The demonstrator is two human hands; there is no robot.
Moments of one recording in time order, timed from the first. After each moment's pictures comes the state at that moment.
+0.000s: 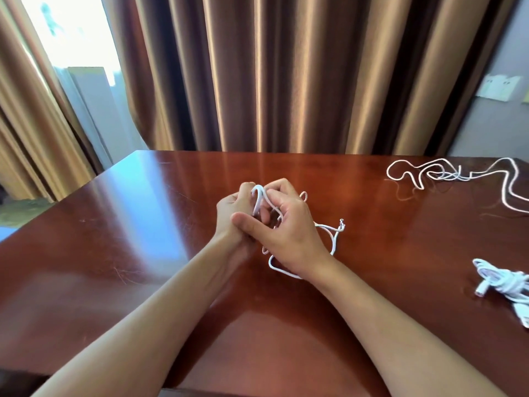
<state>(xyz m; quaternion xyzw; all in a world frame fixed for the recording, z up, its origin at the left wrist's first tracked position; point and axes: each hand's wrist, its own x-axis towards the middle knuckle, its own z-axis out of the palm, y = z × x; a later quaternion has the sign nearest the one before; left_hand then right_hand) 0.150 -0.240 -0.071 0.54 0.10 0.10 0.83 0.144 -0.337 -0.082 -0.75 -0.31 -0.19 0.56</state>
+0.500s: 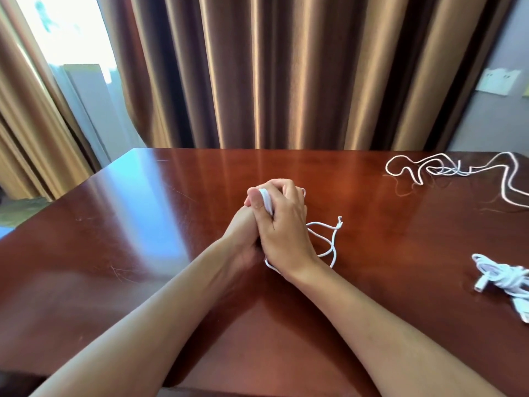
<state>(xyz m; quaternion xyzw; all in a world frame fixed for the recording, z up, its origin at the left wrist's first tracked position) 0.145 -0.248 -0.084 0.53 -0.04 -0.07 0.85 0.145 -0.319 -0.096 -0.82 -0.20 -0.25 0.48</state>
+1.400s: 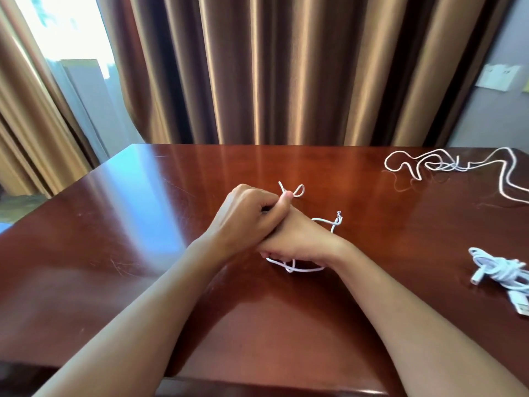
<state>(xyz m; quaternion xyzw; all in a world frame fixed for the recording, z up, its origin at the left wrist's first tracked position) 0.148 -0.224 -0.079 0.86 -0.25 0.33 0.29 0.139 -0.357 -0.072 -0.82 -0.29 0.11 0.48</state>
